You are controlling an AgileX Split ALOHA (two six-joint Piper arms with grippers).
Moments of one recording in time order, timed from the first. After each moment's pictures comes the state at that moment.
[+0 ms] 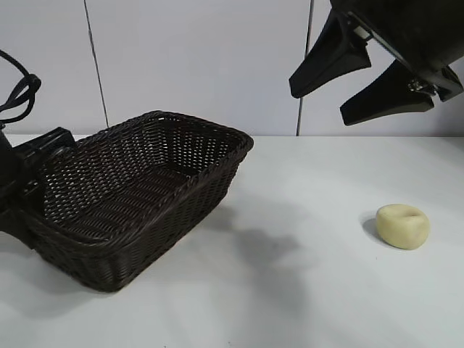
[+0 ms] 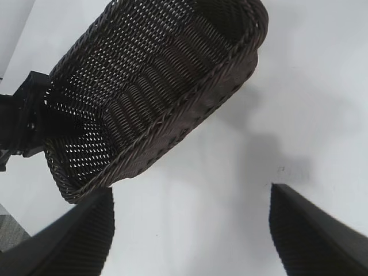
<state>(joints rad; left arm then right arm) -0.23 1.66 -0.91 -0.26 0.66 -0.83 0.22 1.42 -0.95 0.83 0.67 -0.58</state>
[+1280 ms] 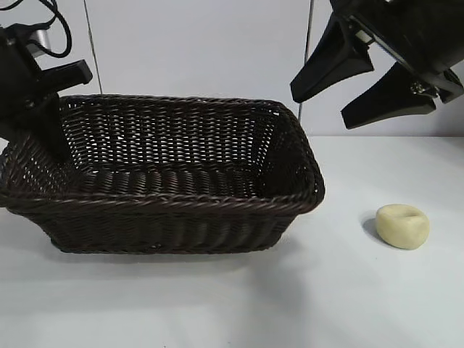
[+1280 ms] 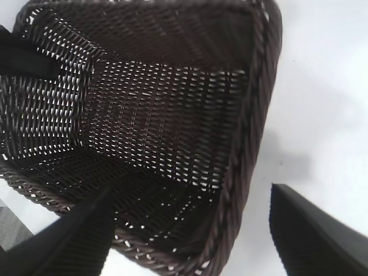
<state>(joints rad) -0.16 1.90 -1.34 -0.42 0.99 0.17 0.22 1.42 -0.95 0.81 0.69 -0.57</state>
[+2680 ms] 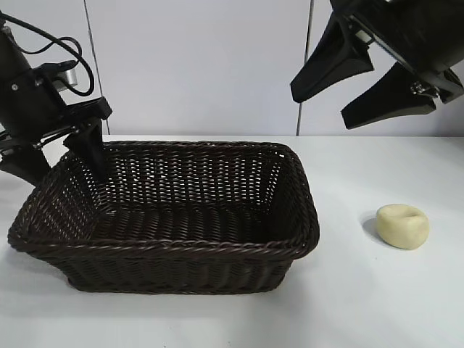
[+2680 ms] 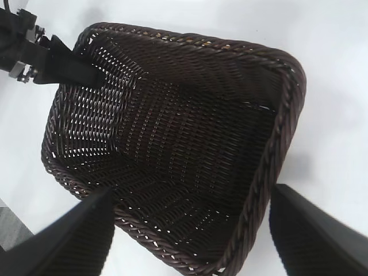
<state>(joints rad) -0.16 1.89 -1.39 -0.34 1.01 0.18 0.22 1.42 -0.95 0.81 0.69 -0.57</state>
